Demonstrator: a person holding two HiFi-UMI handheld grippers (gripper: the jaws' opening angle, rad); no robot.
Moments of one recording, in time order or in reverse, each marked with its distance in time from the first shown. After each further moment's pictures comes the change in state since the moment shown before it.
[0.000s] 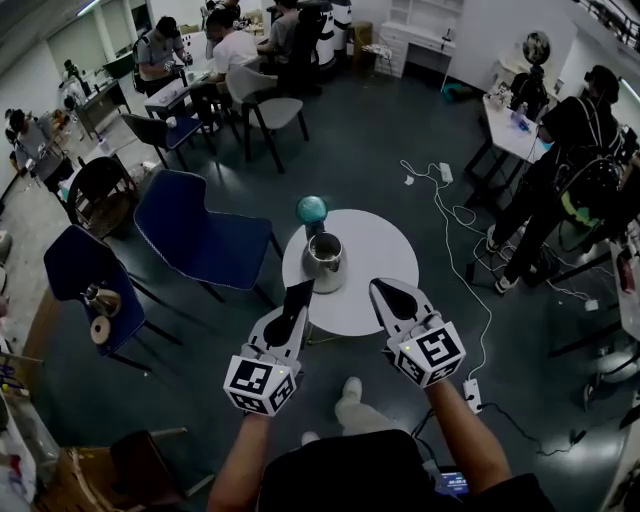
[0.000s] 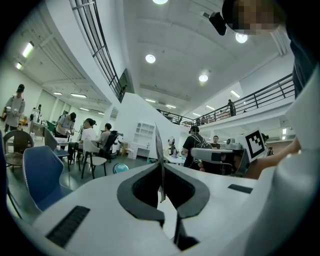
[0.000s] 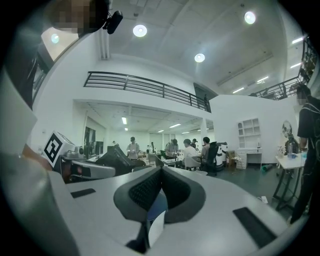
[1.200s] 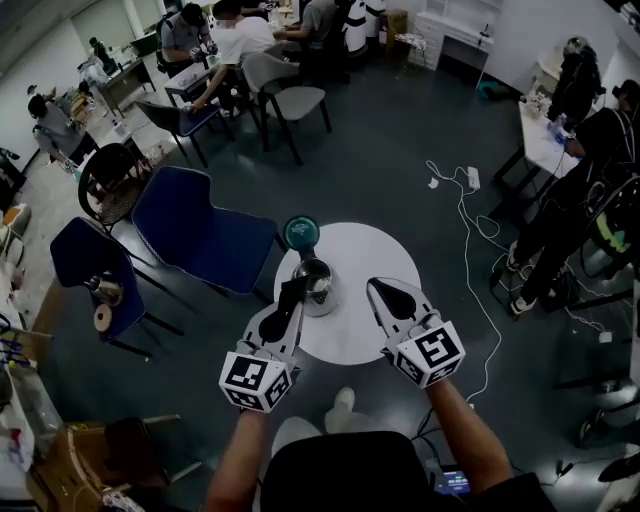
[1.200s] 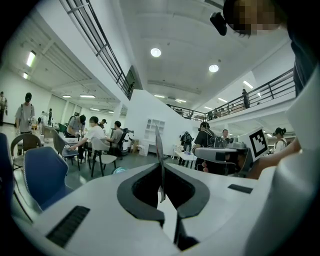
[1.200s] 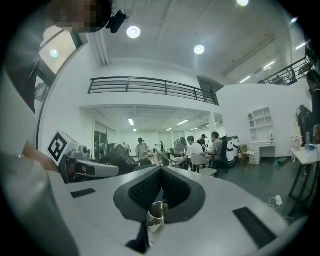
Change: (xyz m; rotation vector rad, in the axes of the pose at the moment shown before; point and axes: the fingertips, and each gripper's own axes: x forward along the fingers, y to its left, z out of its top) left arm 0.166 0.025 0.002 0.003 0.051 0.144; right arm 0.074 -0.158 -0.013 0.037 0.021 0.146
